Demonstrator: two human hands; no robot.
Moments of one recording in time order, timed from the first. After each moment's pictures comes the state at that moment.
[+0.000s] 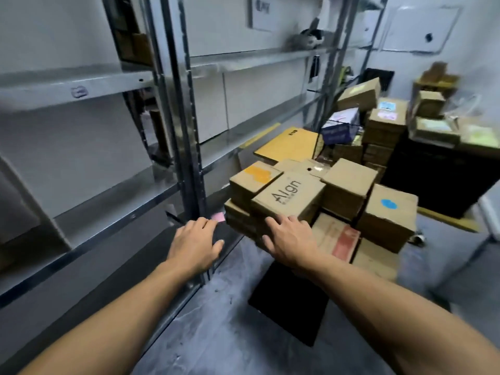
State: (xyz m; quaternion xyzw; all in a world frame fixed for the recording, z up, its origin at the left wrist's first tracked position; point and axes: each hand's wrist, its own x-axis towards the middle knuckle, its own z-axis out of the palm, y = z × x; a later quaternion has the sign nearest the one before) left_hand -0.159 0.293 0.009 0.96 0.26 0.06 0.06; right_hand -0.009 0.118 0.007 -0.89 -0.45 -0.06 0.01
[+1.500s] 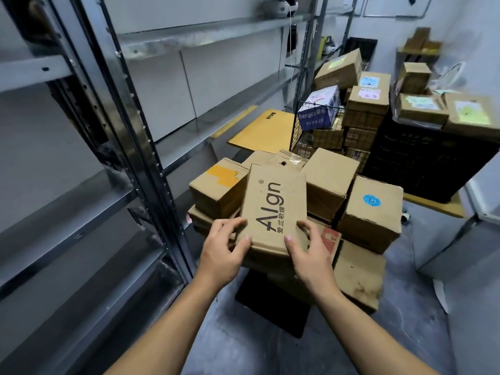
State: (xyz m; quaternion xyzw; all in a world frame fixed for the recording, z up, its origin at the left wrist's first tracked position) left_hand -0.030 0.224 -0.021 0.85 0.17 0.24 0.43; right_hand 0.064 0.048 -0.028 -0.83 -0.14 0.06 0.54
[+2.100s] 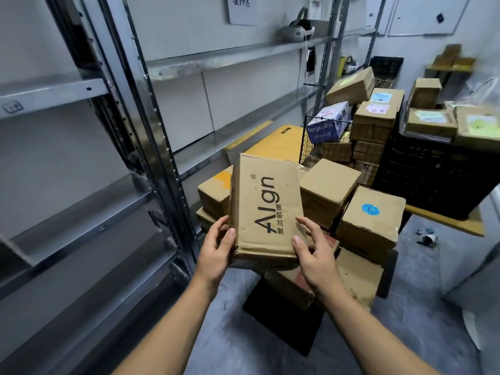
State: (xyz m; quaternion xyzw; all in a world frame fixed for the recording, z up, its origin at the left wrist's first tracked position) left_hand -0.044 0.178 -0.017 0.63 0.24 0.28 0.68; right_hand 0.069 0.001 -0.007 -0.73 -0.26 0.10 0.62
